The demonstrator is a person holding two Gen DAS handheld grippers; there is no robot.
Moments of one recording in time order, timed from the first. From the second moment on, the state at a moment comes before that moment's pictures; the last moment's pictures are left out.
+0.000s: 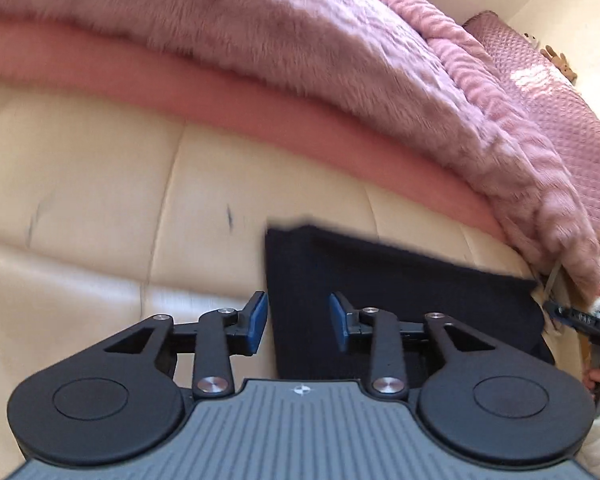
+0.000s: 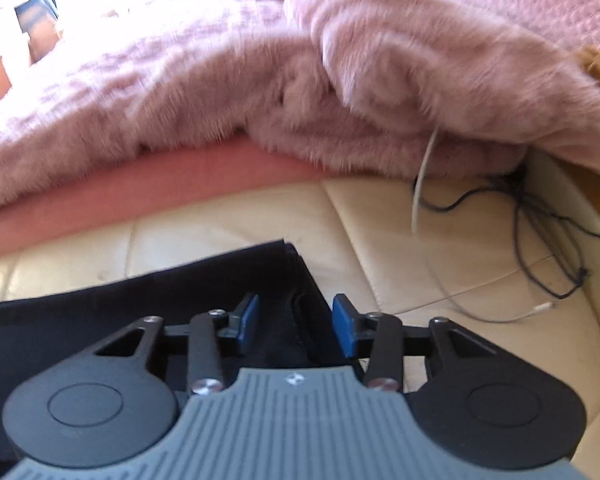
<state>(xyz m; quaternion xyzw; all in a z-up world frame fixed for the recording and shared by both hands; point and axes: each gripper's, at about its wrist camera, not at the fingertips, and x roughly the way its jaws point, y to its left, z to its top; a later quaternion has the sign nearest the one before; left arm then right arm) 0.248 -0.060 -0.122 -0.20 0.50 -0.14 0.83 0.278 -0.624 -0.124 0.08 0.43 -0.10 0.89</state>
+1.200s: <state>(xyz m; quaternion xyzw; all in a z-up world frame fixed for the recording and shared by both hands) 0.233 -0.048 -0.168 -0.33 0.52 -0.17 0.77 0.161 -0.459 -0.164 0.08 0.40 0.01 0.91</state>
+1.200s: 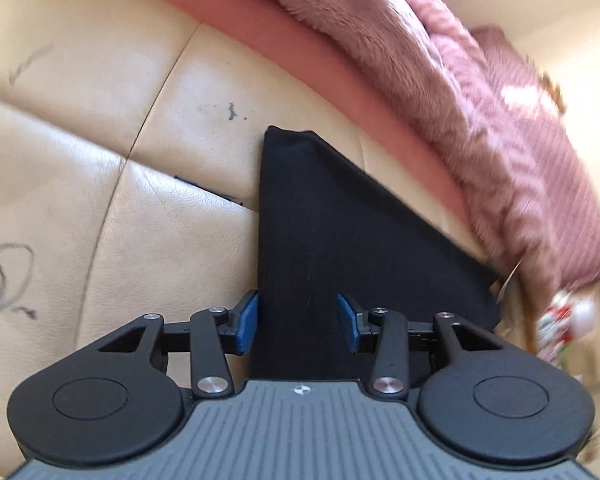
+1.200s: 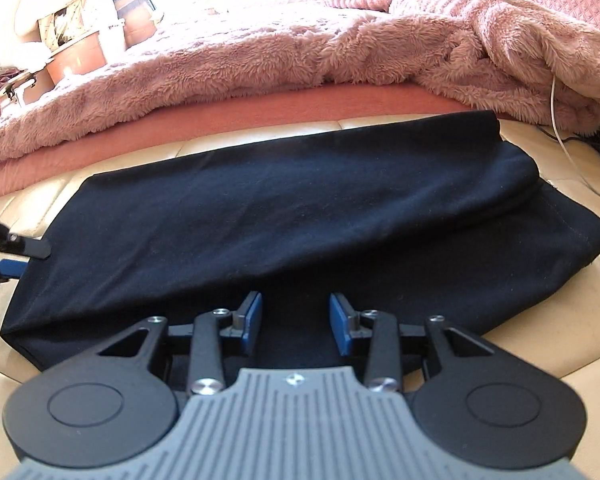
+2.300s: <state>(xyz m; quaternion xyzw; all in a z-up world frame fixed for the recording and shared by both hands) 0.199 0.107 -0.113 -0.23 0.53 -0.02 0.82 0.168 -0.309 -0.121 0.03 0.46 0.21 0.86</state>
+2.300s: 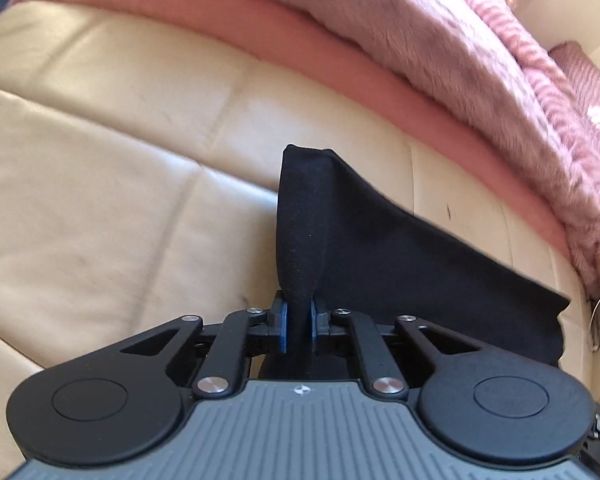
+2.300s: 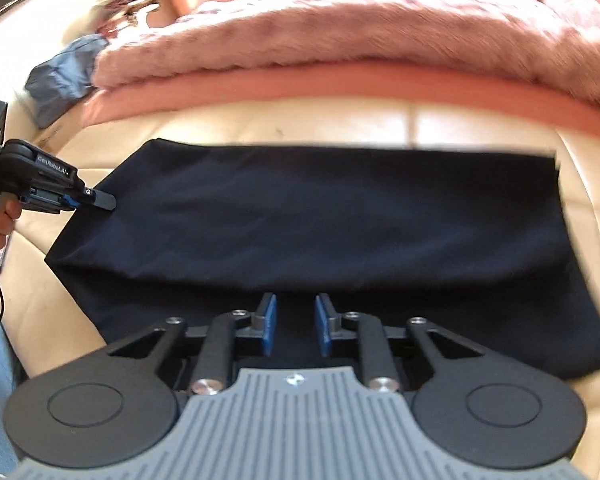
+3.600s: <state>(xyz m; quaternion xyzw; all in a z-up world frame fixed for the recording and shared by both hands) 0.203 0.024 -0.006 -0.33 0.43 -0.21 0.82 0.227 -0.237 -0.135 -0.06 0.49 0.28 0.83</state>
